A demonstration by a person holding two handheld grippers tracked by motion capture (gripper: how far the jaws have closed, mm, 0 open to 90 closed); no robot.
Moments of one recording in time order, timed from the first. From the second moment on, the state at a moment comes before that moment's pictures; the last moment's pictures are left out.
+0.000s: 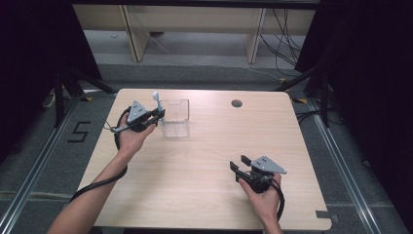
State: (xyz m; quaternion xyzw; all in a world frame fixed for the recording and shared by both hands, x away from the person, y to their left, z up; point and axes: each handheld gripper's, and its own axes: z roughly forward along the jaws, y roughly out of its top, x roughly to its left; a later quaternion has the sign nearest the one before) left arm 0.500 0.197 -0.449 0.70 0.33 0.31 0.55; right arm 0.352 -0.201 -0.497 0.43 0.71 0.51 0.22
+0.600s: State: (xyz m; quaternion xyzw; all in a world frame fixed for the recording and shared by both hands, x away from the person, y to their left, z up) left arm 0.500 0.198 -0.455 0.69 0.35 0.32 0.54; right arm 0.353 -0.201 -0.497 0.43 0.72 0.50 0.23
